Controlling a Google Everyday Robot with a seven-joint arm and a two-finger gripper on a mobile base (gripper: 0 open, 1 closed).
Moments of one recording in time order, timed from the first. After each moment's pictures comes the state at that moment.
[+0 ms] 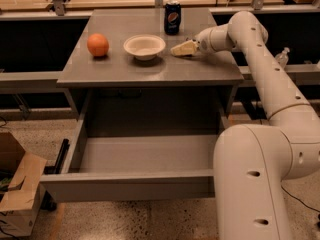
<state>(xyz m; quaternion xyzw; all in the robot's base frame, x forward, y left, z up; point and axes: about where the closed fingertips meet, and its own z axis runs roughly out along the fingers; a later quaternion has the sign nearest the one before) 0.908 -0.123 0.827 -0.32 0.80 0.17 0.48</state>
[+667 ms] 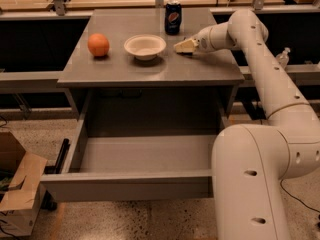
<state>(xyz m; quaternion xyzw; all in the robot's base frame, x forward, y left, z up) 0.908 -0.123 0.834 -0.32 0.80 0.17 0.48</state>
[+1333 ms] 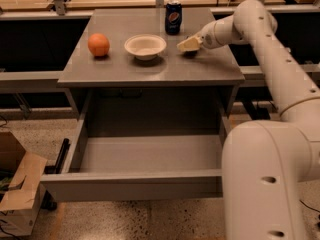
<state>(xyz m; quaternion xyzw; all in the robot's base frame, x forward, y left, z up) 0.882 -0.133 0.861 -0.34 0.80 0.15 0.47</state>
